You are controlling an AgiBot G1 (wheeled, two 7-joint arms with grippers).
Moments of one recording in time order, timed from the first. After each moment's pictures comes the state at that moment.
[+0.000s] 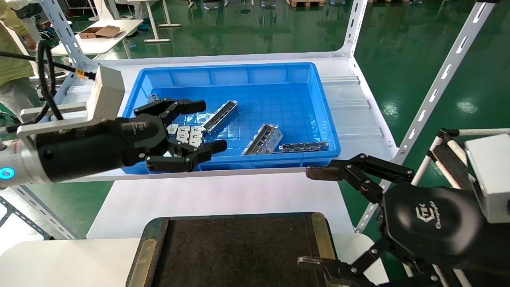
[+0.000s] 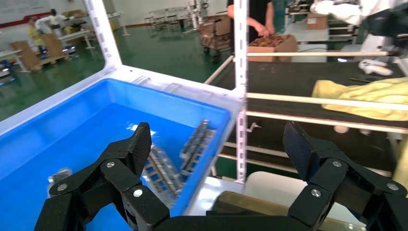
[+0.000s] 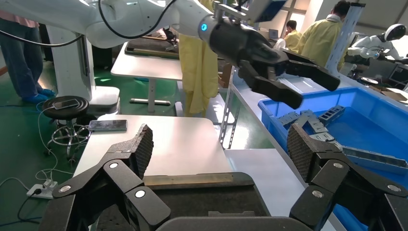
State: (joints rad) left arm -1.37 0.85 0.40 -0.91 1.01 1.31 -0.17; right arm 1.08 -0.61 -0.28 1.28 -0.73 -1.49 0.19
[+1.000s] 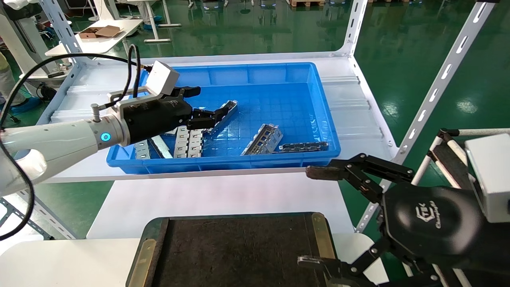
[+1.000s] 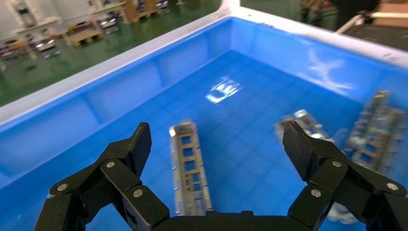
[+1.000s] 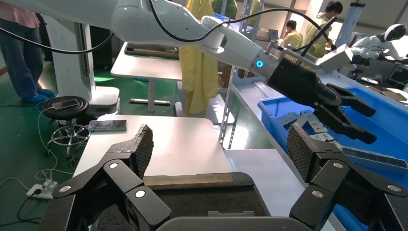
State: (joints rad) left arm -1.64 1.19 0.45 -0.17 1.17 0.98 0.20; right arm 1.08 -0.61 -0.29 1.28 -0.73 -1.49 0.18
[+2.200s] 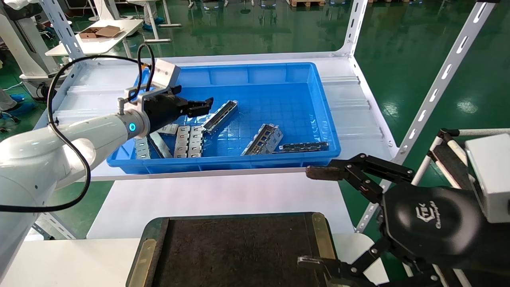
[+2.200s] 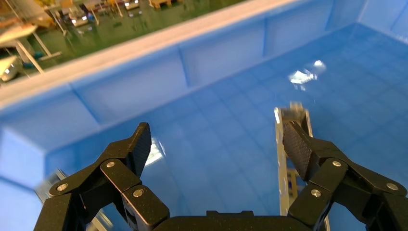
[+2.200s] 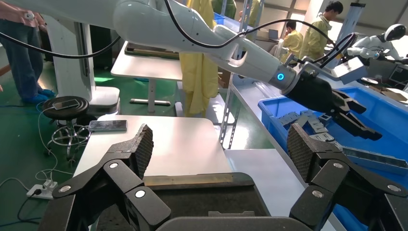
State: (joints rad) left arm -1.70 1.34 0.44 0.00 1.18 0.56 0.22; right arm 1.08 -0.61 -0.29 1.28 -0.72 -1.49 0.18
